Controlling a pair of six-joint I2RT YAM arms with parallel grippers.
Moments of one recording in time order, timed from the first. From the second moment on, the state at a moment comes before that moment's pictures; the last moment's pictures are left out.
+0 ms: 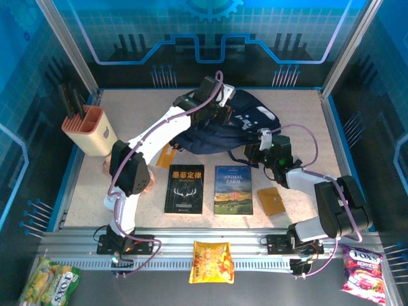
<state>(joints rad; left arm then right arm) -0.59 2.06 2.00 -0.67 0.11 -0.14 0.24 1.42 0.52 0.42 -0.38 0.32</state>
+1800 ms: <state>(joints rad) -0.73 2.35 2.12 -0.97 -0.11 0.31 0.30 1.43 0.47 0.34 -0.29 0.46</state>
